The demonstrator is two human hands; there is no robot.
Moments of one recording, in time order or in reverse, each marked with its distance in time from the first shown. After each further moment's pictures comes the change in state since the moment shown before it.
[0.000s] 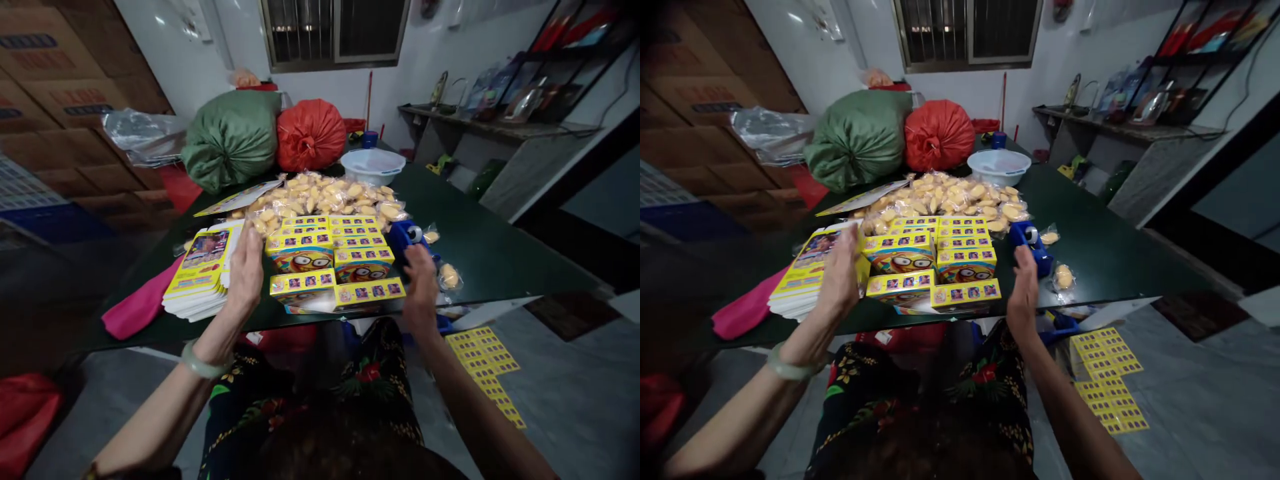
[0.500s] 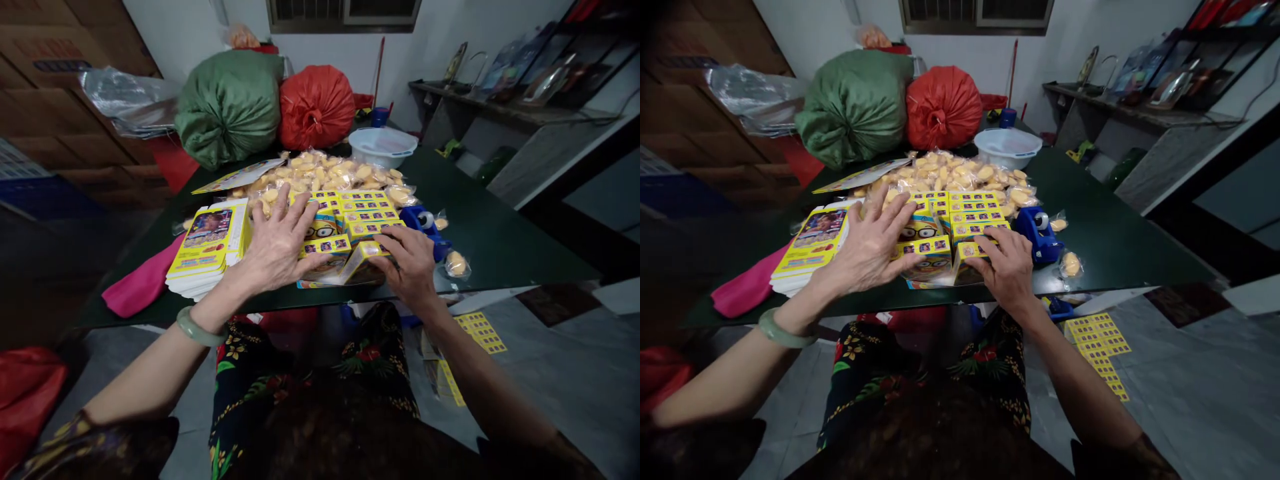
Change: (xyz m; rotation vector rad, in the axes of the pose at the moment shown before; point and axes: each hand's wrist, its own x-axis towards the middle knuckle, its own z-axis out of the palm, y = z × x) left_hand 0.018 0.007 -0.014 0.538 -0.380 0.480; right_hand 0.018 -0.033 0.004 -0.684 -0.188 -0.631
